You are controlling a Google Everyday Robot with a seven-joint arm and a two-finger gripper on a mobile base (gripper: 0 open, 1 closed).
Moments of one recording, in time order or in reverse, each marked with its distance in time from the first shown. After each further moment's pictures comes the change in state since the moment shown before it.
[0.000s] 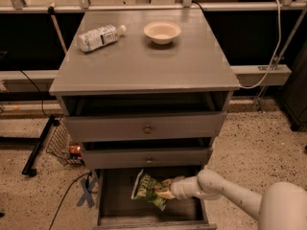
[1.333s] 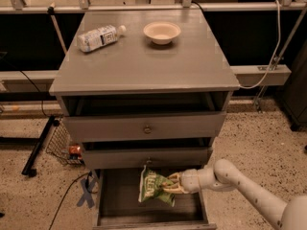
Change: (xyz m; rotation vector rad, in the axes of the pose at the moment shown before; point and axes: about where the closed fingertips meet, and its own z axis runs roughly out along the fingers) arm -0.068 0.024 -0.081 -0.164 -0.235 -0.301
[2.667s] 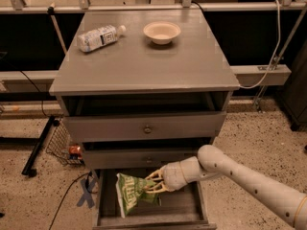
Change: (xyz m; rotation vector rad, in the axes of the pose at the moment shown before) arm -0.138 0.039 0.033 -0.167 0.013 -0.309
